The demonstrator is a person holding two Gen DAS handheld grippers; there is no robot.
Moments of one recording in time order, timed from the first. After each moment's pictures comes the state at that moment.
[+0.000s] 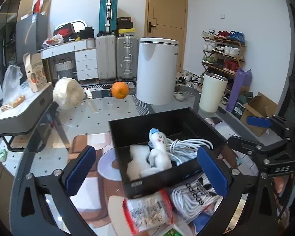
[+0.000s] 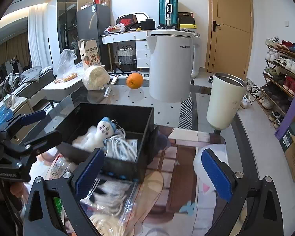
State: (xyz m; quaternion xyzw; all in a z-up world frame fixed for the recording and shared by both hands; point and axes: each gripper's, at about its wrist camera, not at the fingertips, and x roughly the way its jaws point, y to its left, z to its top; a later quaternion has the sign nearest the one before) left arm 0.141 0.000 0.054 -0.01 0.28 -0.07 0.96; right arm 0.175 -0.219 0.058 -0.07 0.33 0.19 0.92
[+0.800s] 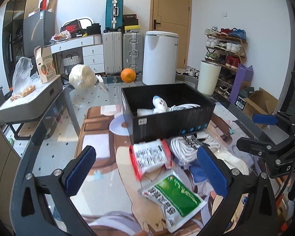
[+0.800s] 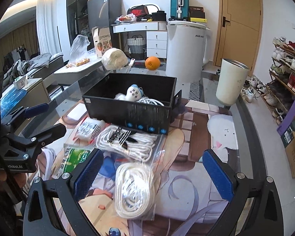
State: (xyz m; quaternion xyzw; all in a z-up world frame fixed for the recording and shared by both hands) left arm 0.061 0.003 0.033 -0.01 0.30 -0.05 0.95; right arm 0.088 -0.215 0.047 -0.10 0.36 0.22 0.90
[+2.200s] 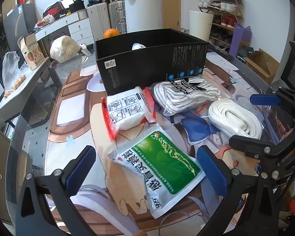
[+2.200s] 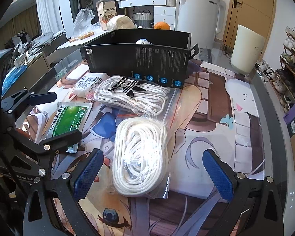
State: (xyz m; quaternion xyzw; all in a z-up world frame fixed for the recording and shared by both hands) left arm 0.072 -0.035 -0.016 0.05 0.42 -0.06 0.90; right arm 0.084 -0.208 -0.012 -0.12 0.44 0.23 0.86
